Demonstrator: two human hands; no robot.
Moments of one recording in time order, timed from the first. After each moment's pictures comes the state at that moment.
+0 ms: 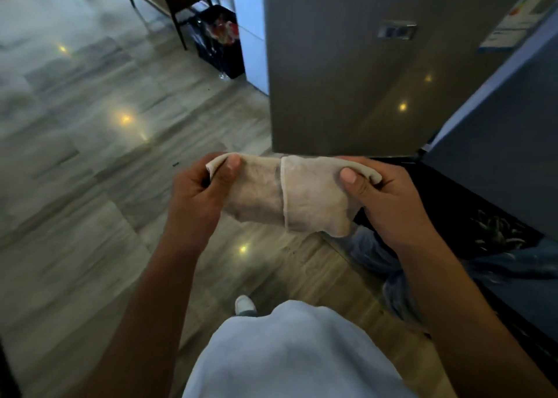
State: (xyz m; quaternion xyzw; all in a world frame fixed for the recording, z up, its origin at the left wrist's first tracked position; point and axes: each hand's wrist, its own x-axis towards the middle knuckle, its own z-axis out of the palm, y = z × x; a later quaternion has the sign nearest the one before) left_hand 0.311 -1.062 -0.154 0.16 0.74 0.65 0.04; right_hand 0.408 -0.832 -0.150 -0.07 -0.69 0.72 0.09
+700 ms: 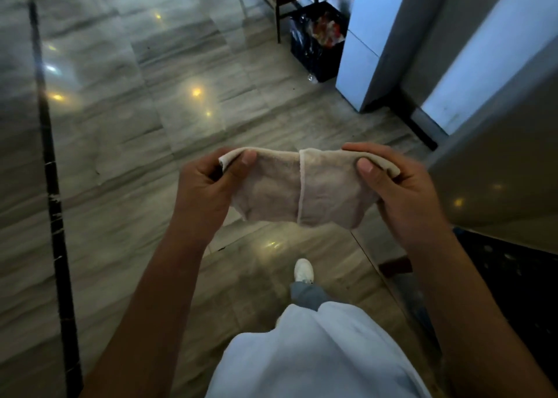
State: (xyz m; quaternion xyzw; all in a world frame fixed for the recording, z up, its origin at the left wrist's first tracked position) left_hand 0.138 -1.233 -0.147 0.04 0.76 0.65 -0.05; right_hand 0.165 -0.987 -0.164 0.04 -0.69 0.73 0.03
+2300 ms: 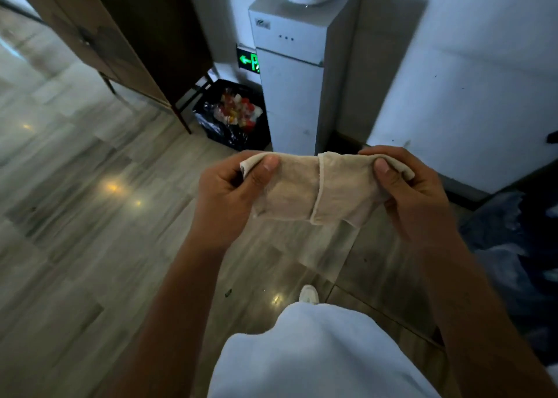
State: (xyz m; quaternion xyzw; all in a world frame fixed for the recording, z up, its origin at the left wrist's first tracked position) left_hand -0.479 -1.083 -0.135 0.30 0.71 0.62 0.12; right_hand -0.334 -0.893 -0.162 -0.17 -0.71 0.64 0.26
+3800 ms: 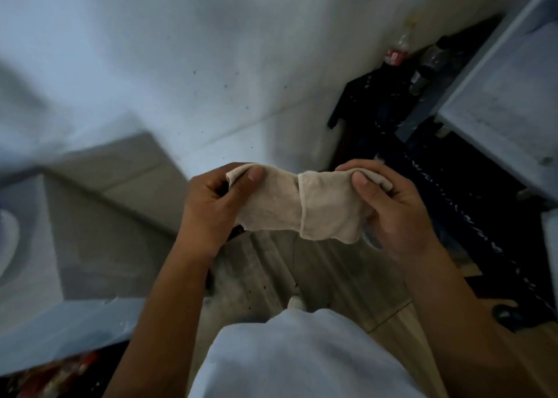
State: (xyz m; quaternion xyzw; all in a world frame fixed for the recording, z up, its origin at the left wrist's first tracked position) left_hand -0.622 -0.487 -0.143 0.57 0.51 0.46 0.45; right_hand -0.386 -0.519 -0.164 -0.49 -0.50 0.49 0.53
